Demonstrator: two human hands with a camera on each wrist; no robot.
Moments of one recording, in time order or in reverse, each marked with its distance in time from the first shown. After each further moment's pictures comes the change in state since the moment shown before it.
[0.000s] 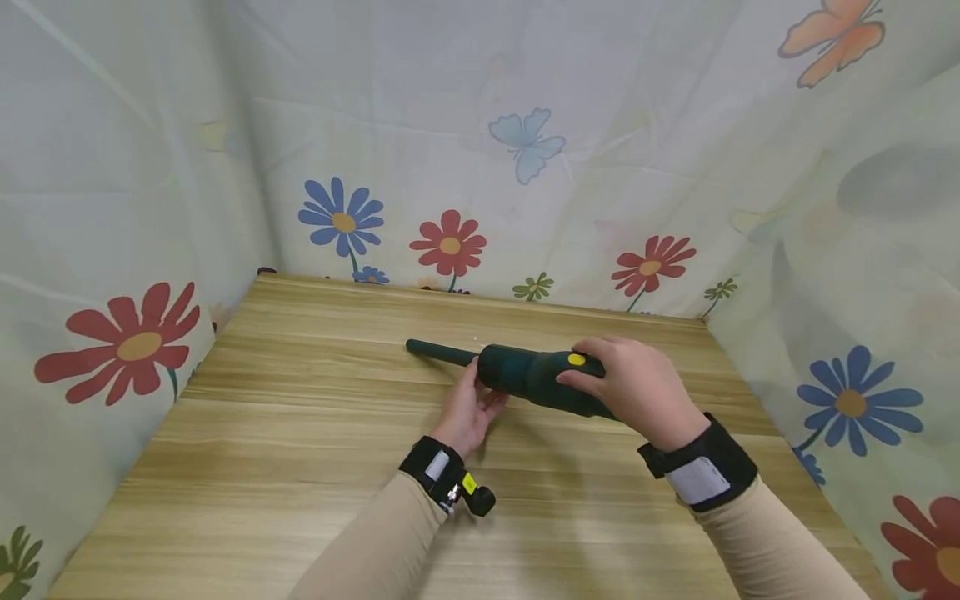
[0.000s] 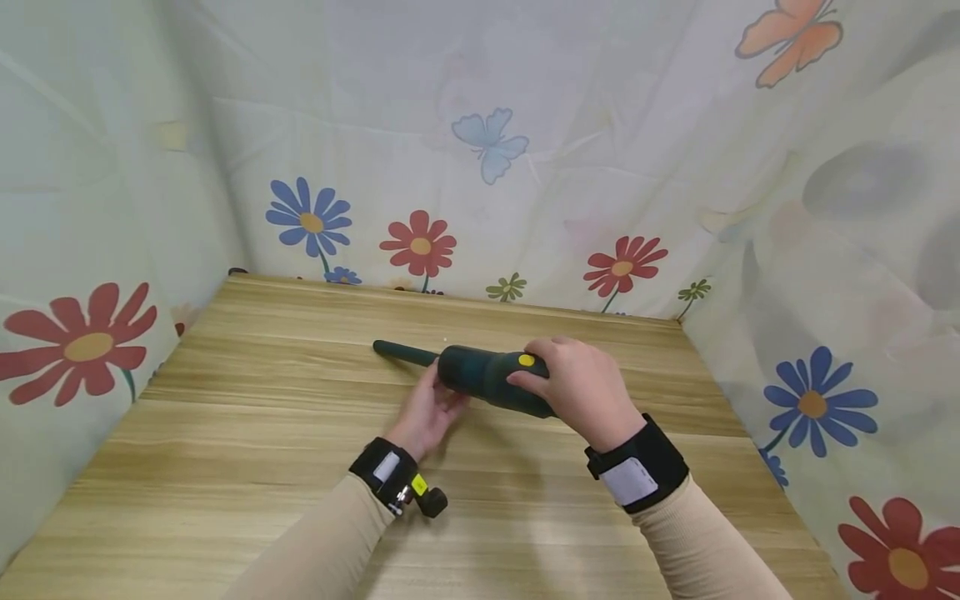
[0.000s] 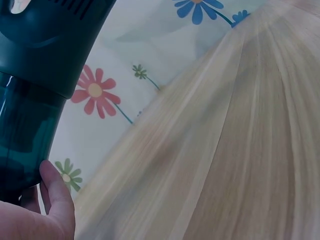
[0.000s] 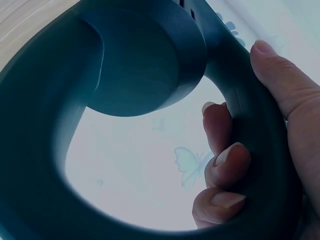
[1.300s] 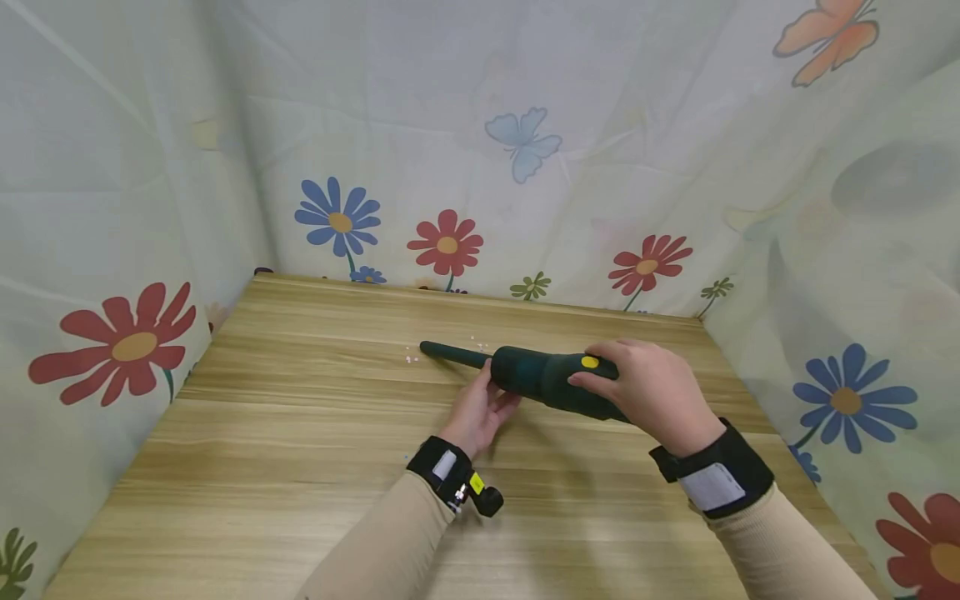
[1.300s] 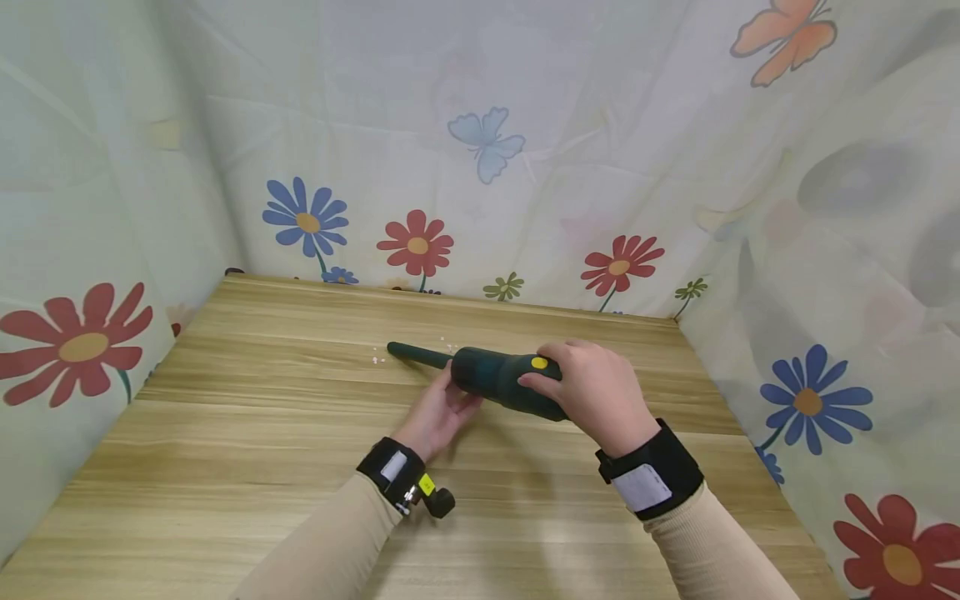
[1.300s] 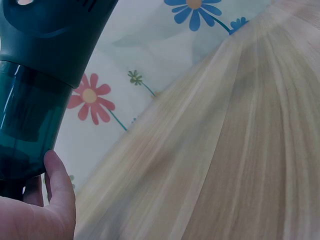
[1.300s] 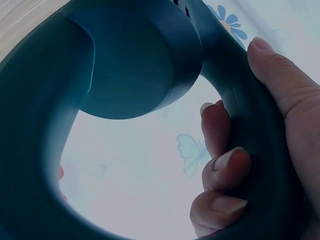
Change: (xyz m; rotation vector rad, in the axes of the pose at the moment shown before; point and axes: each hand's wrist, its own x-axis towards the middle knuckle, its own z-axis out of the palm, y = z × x) left_hand -0.005 -0.011 0.009 0.038 -0.083 -0.035; right_hand -0.012 0.010 -0.007 -0.041 0.037 -0.008
